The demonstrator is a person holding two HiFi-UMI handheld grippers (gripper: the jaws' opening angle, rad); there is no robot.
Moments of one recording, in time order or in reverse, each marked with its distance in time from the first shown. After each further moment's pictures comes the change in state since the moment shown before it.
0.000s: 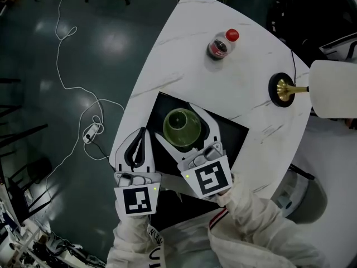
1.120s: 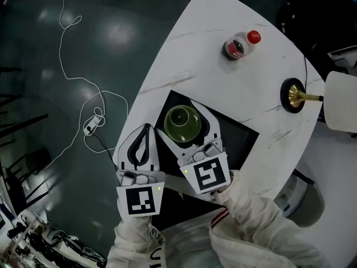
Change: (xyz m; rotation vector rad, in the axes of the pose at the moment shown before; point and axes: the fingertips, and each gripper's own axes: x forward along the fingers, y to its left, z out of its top) left arm 0.008 0.019 -0.009 -0.035 0.023 0.034; right arm 0.035 0.010 -0.024 -0.009 0.055 0.027
